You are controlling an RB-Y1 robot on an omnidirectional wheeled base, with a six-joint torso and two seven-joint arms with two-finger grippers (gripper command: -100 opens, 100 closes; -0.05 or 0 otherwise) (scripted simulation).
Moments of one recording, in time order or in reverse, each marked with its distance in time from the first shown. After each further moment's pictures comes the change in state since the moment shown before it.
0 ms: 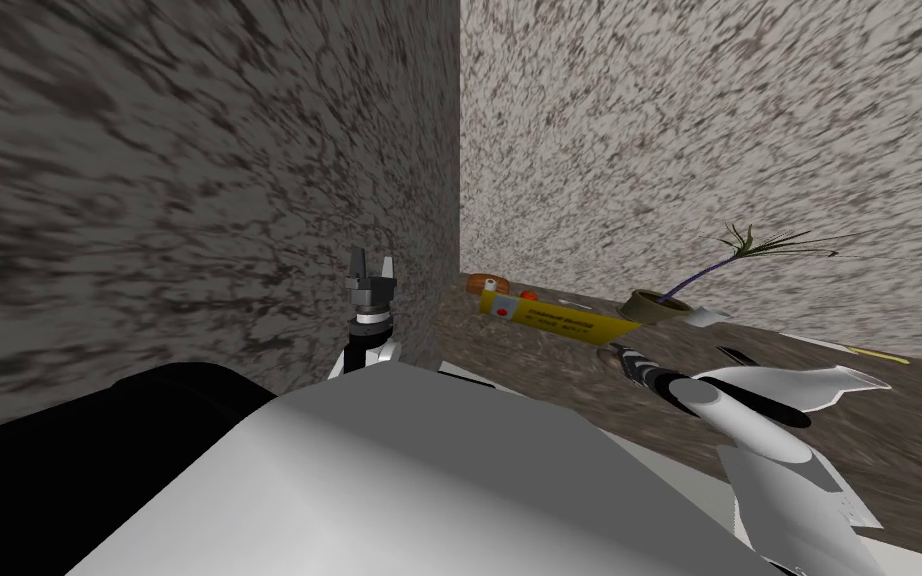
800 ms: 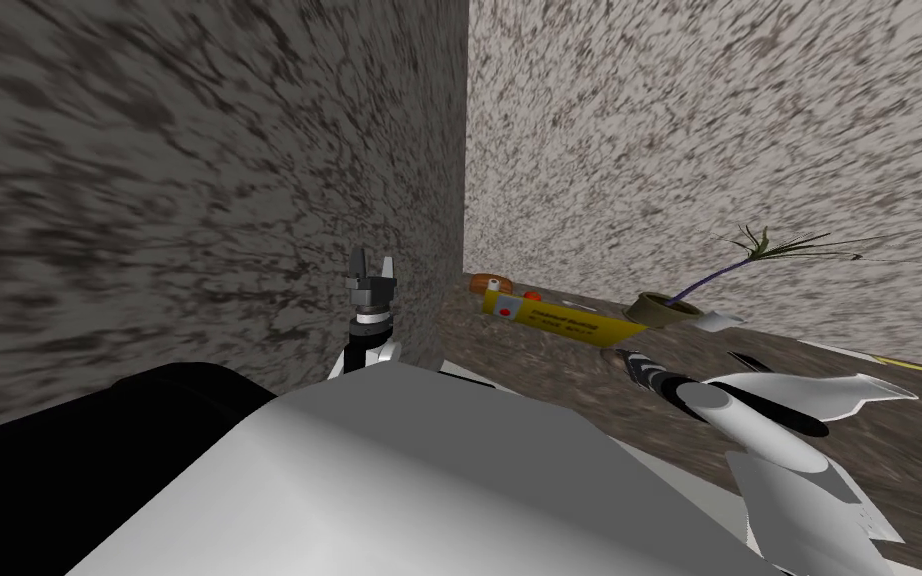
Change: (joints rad) left arm 0.000 0.000 0.000 0.000 0.000 0.000 0.000; right arm 0.007 -0.007 -0.019 0.021 -0.012 -0.006 0.013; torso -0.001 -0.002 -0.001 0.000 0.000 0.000
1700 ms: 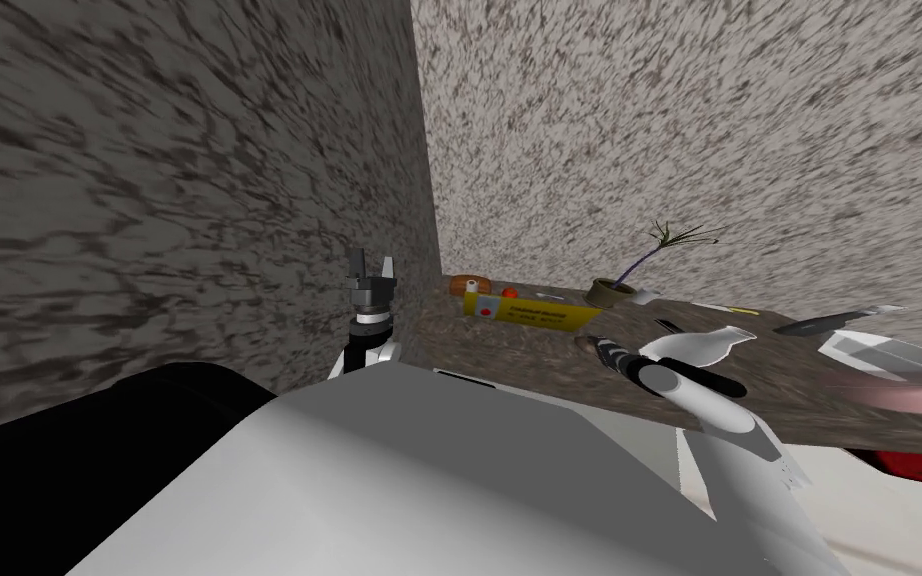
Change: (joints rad) left arm 0.000 0.000 0.000 0.000 0.000 0.000 0.000; right arm 0.021 0.061 0.113 -0.236 0.083 0.071 -0.097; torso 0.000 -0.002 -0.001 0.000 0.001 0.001
